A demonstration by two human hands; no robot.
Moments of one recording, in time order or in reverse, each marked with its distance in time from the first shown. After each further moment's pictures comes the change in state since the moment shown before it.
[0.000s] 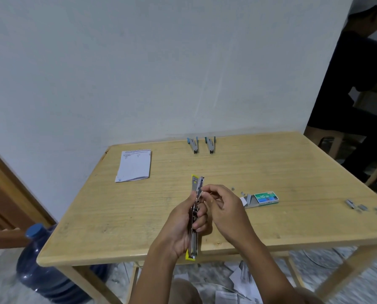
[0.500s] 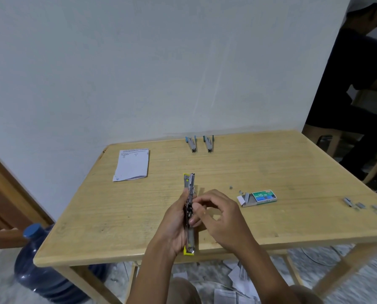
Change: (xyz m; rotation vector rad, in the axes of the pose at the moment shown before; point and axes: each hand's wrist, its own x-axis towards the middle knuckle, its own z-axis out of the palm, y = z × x) left_hand 0.007 -0.002 -0.008 -0.154 0.044 0.039; right_hand -0.016 -0.004 -0.002 -0.069 -0.086 -0.193
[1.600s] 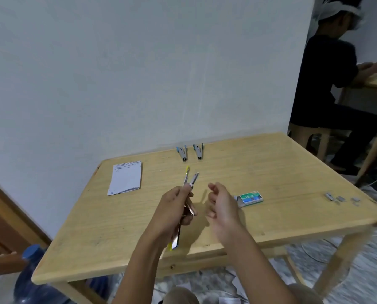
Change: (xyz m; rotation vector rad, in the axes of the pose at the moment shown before) left_hand -0.019 0.029 0.044 0.769 0.133 0.270; right_hand 0.034 -0.012 -0.009 0.848 0.451 0.813
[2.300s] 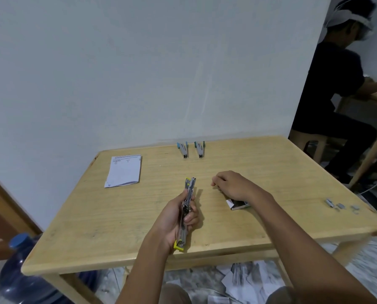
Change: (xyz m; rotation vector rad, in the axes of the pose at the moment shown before) left_hand 0.030 -0.049 -0.003 -0.680 -0.232 -0.316; right_hand 0.073 -0.061 -0.026 -1.467 -0.369 -0.323
